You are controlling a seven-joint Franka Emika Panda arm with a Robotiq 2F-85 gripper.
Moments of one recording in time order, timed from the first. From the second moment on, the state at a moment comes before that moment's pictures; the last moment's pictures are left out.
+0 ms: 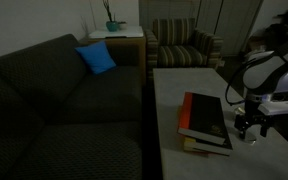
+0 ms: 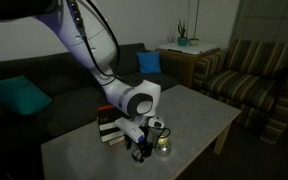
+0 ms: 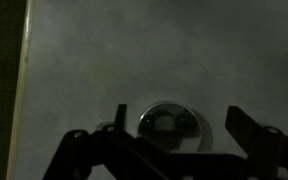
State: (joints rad) arm -0.04 1.48 -0.01 -1.22 0.00 2.36 0.01
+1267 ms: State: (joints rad) arm -0.01 1.46 -0.04 -1.32 0.00 2.76 0.01
